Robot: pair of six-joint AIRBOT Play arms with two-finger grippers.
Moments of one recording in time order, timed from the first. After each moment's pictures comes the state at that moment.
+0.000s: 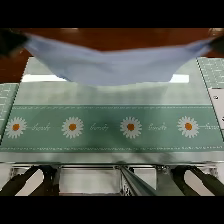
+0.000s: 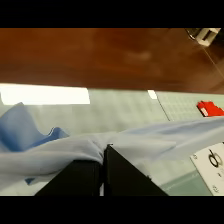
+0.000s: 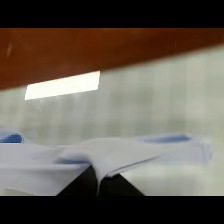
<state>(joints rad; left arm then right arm) 0.31 -0.98 1.44 0.52 -1.16 -1.18 -0.31 -0.99 1.53 -0.88 1.17 1.36</state>
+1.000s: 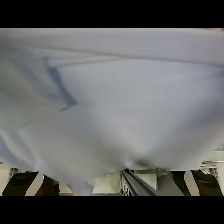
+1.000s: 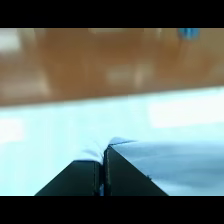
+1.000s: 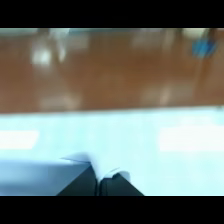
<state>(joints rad) 0.09 -0.68 1.66 1.33 -1.39 -1.46 -0.31 -0.52 1.49 -1.17 1.37 1.52</state>
